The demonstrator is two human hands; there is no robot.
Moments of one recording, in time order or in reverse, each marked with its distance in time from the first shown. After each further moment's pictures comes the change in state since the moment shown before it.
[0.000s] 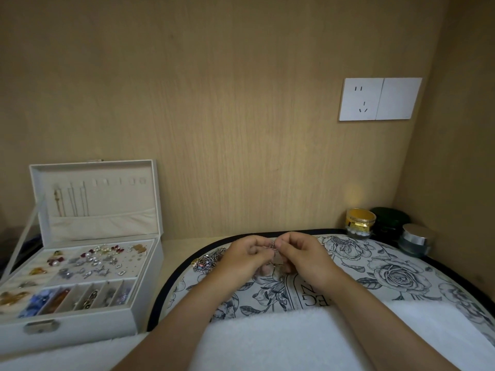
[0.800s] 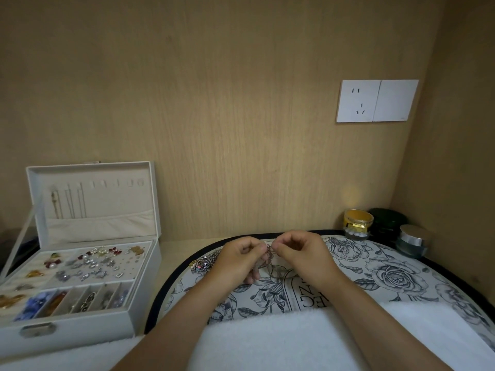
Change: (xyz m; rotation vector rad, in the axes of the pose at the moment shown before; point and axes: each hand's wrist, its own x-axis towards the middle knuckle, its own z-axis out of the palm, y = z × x) left_hand -0.001 -0.001 -0.003 0.028 0.074 0.008; right_hand 0.004 0.007 -0.006 -0.145 0.134 -0.124
